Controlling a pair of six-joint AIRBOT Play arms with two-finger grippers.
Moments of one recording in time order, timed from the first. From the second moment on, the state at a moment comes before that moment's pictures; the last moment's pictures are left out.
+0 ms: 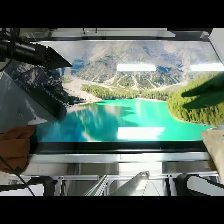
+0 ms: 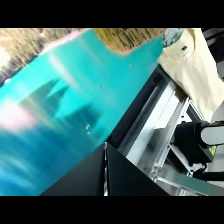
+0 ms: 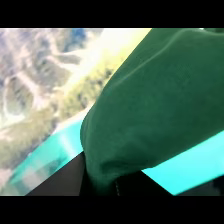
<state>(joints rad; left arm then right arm) 0.03 -1.50 1.76 0.55 -1.65 -1.08 -0.60 -1.32 1.83 -1.19 1.65 1.87</state>
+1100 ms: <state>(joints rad) -0.12 -1.50 1.76 0.55 -1.64 -1.06 -1.14 -1.07 1.67 -1.41 1.84 1.58</state>
